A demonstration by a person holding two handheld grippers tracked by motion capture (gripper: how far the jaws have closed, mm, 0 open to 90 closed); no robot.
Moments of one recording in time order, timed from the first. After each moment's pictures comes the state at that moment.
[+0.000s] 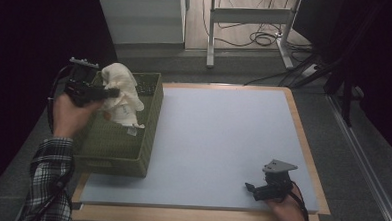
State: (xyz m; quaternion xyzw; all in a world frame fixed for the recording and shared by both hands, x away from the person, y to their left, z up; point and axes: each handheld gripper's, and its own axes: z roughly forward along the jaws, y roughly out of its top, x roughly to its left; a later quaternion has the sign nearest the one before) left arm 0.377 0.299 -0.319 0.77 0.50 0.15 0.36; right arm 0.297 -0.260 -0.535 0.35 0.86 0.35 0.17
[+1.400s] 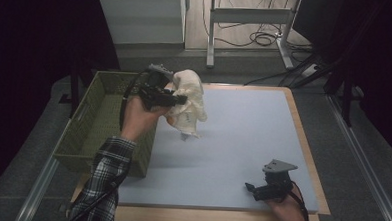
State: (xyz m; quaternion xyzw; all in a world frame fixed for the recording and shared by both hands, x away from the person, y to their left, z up) left arm 0.401 0.132 -0.336 0.83 0.37 0.10 0.40; right arm 0.297 -0.260 -0.535 0.35 0.86 0.35 0.16
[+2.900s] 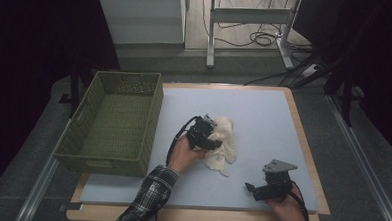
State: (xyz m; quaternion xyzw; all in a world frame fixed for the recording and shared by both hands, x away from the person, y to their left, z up) left arm 0.407 0.021 -0.497 0.86 0.34 0.06 0.37; right arm 0.297 -0.261 -0.535 0.35 0.86 0.35 0.16
